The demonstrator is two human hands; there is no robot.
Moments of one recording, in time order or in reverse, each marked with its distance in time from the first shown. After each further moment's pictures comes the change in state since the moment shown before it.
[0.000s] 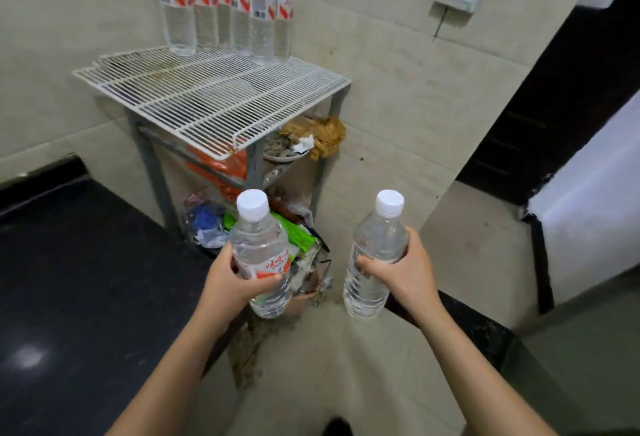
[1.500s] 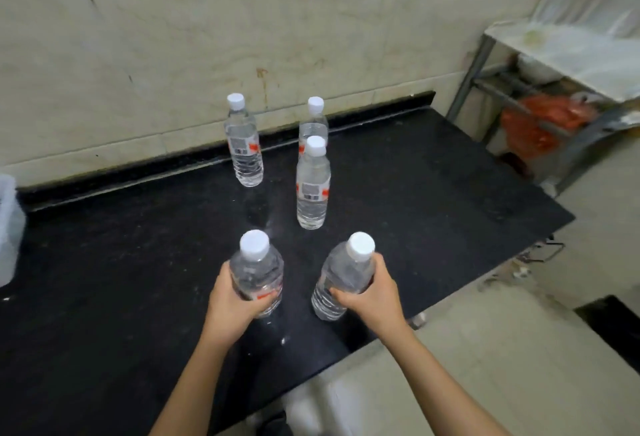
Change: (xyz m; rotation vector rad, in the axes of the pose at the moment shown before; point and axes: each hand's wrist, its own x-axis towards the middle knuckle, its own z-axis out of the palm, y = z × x) left_hand -0.495 -0.071 -0.496 0.195 0.731 -0.168; right_hand -0.528 -0.121 0.387 0.077 -0.712 -0.115
